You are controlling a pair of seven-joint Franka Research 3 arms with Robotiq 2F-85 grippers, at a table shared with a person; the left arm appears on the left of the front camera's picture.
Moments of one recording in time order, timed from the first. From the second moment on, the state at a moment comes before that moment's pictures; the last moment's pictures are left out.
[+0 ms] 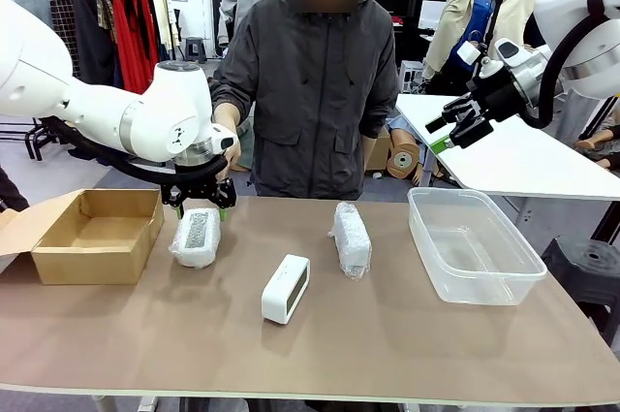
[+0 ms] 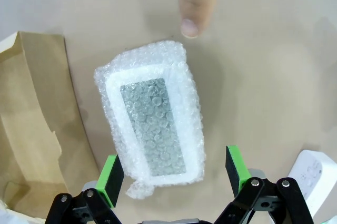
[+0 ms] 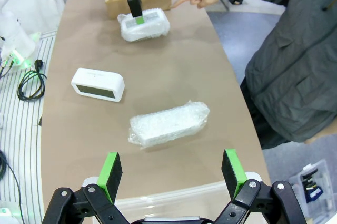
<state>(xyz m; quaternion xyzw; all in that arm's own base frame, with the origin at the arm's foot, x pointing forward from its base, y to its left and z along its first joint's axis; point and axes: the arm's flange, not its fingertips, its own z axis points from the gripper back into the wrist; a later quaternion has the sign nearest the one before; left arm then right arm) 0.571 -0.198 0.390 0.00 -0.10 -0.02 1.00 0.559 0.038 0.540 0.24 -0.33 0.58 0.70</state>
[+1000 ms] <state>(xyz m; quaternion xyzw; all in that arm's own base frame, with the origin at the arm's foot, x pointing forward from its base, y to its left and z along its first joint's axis) 0.578 -0.187 0.358 0.00 -0.10 -0.01 1.00 0.559 0.038 0.540 0.24 -0.33 0.58 0.70</state>
